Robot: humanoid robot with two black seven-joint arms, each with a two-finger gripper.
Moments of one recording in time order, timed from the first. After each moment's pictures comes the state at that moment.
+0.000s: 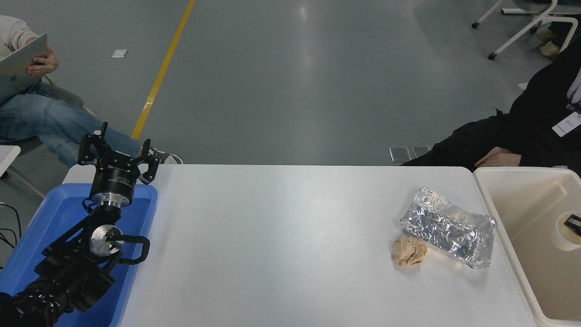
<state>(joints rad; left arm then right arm) -0.62 0.21 -0.90 -0.40 -0.07 -0.54 -0.54 0.82 -0.54 -0.81 0.23 -0.10 0.17 -0.20</state>
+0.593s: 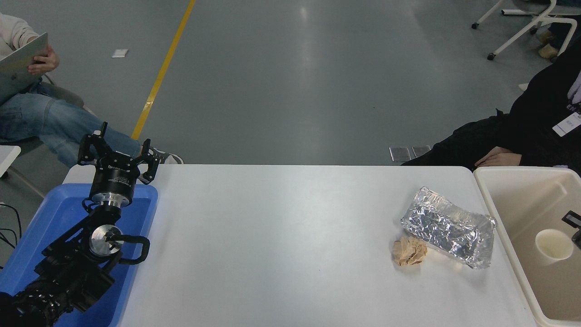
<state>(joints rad) -0.62 0.21 -0.90 -0.40 -0.07 -0.54 -0.54 0.79 -0.51 -0.77 0.20 -0.10 -0.02 -0.19</state>
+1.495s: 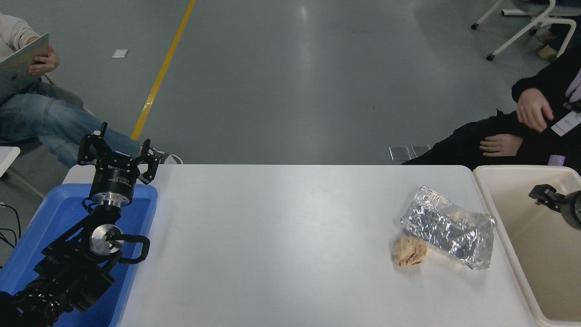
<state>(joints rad) -0.62 0.21 -0.90 -0.40 -0.07 -0.54 -0.54 1.57 -0.70 -1.17 1.11 -0.09 0.11 -0.20</state>
